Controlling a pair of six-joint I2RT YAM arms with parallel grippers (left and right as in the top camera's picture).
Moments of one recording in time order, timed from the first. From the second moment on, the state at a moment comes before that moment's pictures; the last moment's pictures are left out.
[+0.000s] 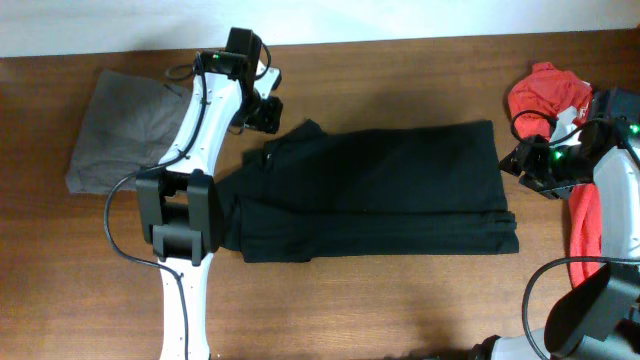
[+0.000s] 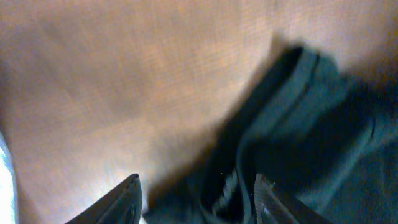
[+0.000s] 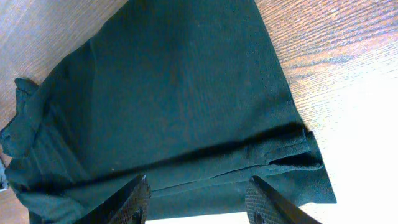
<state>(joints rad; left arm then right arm) -0.21 2.43 2.25 -1.14 0.11 0.10 -0.43 1.65 1.39 -1.09 -0.39 0.13</state>
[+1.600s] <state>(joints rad) -0.33 2.69 2.63 -1.19 0.20 0.16 -0.43 1.65 1.39 -1.11 -0.39 0.13</state>
